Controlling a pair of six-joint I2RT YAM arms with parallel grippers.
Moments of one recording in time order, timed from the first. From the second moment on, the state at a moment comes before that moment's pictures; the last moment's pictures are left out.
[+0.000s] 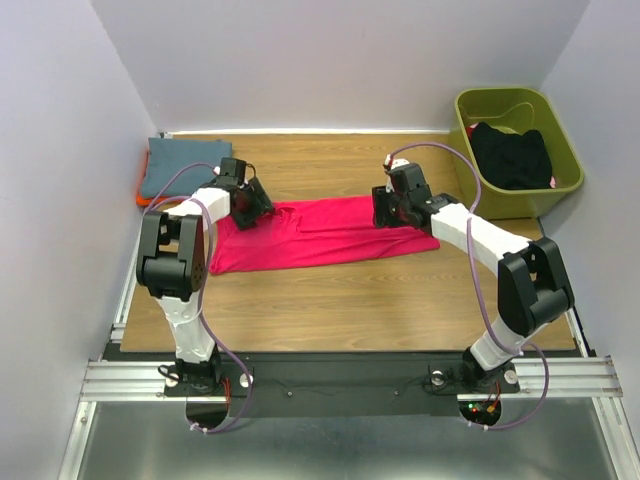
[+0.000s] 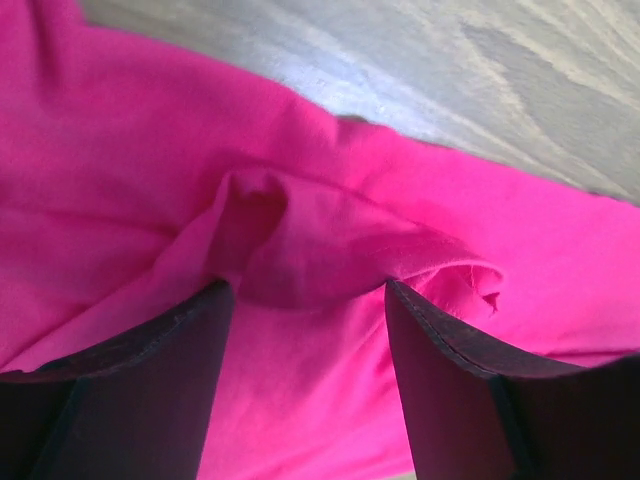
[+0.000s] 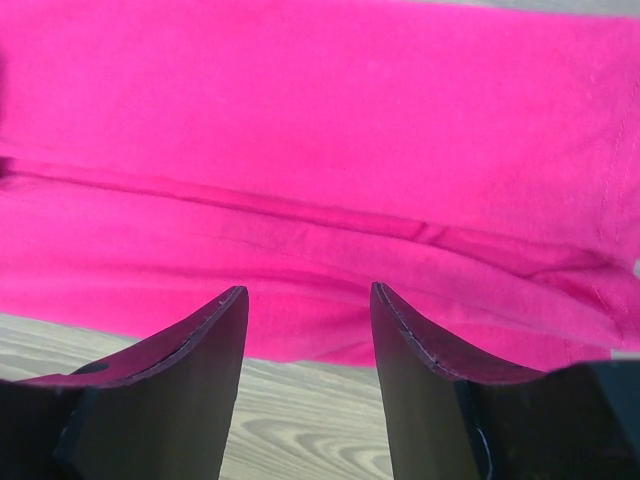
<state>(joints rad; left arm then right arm) -0.14 1.88 1.23 -0.33 0.13 -0.66 0.46 1.64 1.17 -0.33 0.09 0.26</state>
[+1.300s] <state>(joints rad) -0.16 1.78 1.26 -0.22 0.10 -0.51 0.09 1.47 0.88 -0.36 0.09 0.53</state>
